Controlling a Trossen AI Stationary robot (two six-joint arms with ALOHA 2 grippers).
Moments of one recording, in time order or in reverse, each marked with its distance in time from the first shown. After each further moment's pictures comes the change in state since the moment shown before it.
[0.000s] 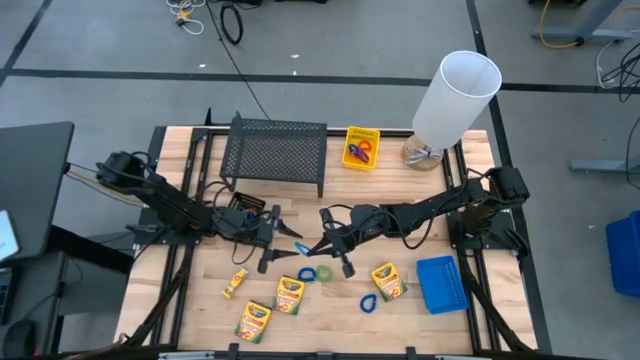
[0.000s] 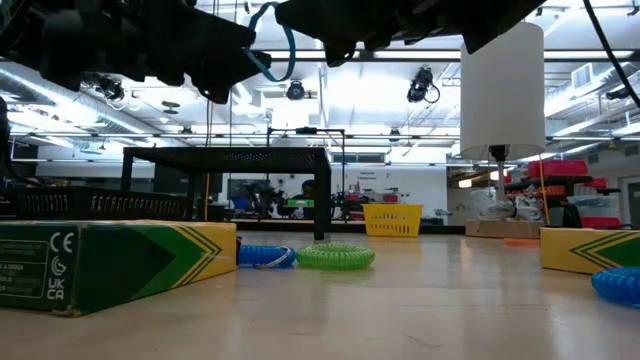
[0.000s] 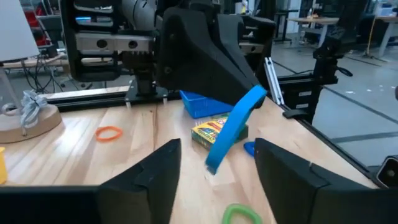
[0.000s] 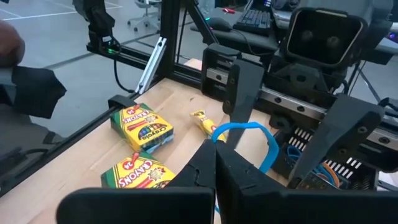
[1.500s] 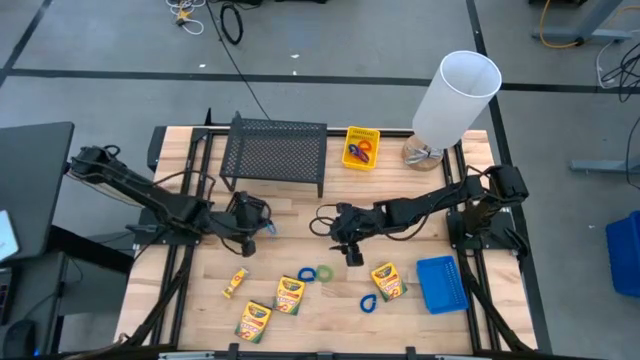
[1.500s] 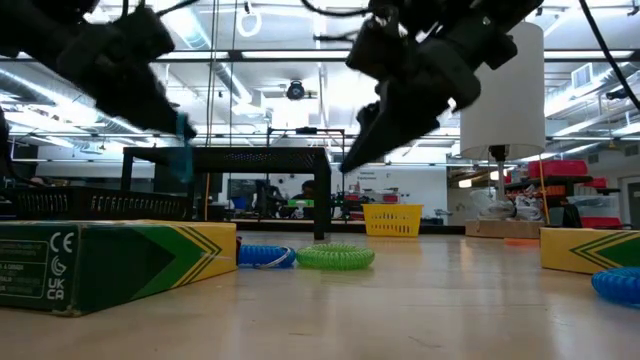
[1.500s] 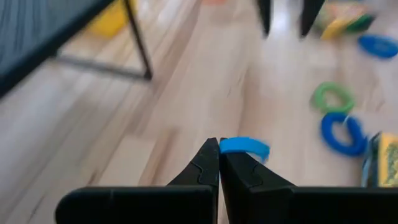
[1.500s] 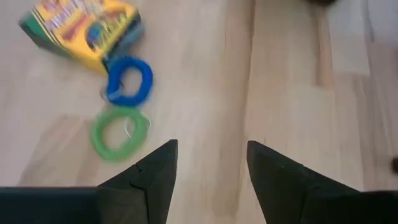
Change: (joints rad) left arm -0.060 -0.465 0.011 -1.052 -0.391 -0.387; right arm -0.050 0.001 -0.001 -0.553 0.168 0.158
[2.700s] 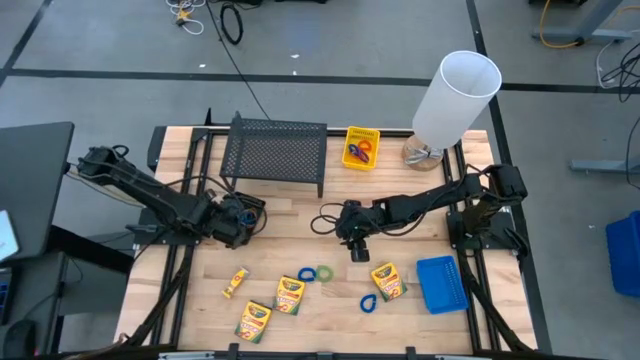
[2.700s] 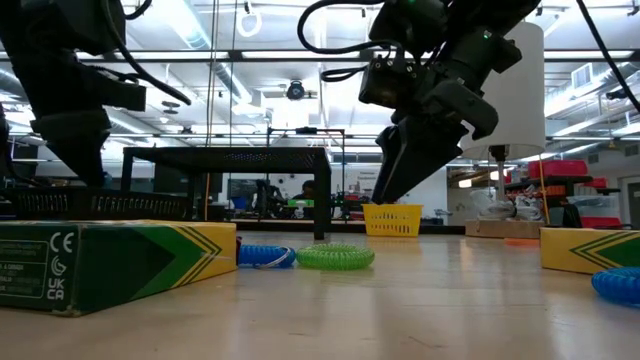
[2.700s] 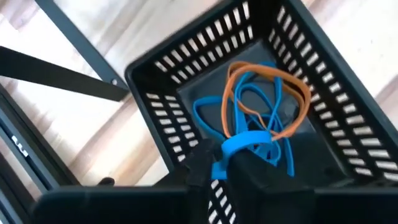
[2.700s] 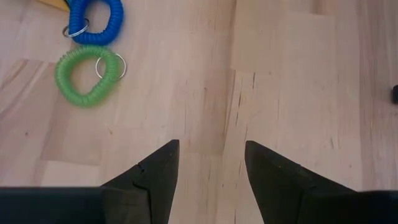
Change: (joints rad) left arm 0.000 0.180 0.203 -0.926 0.021 -0.726; right arm -0.031 0.004 0.000 -0.171 0.023 0.028
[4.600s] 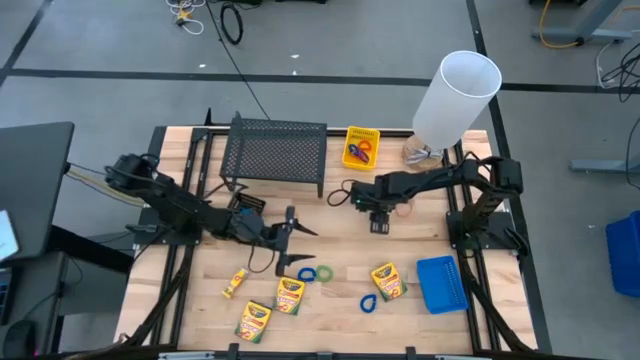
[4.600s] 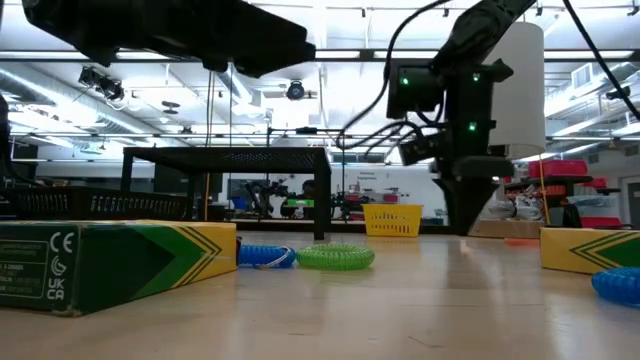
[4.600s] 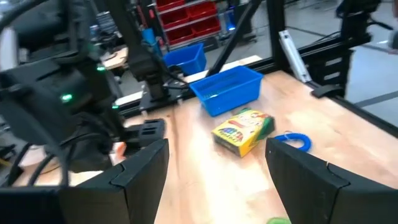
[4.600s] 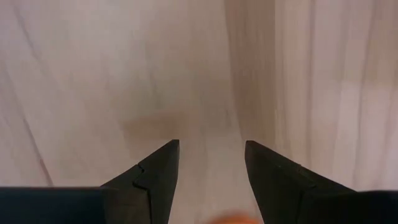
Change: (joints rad) left arm 0.067 0.378 -0.003 1.789 0.322 1.318; right arm -0.244 0.000 0.000 -0.507 0.139 0.001
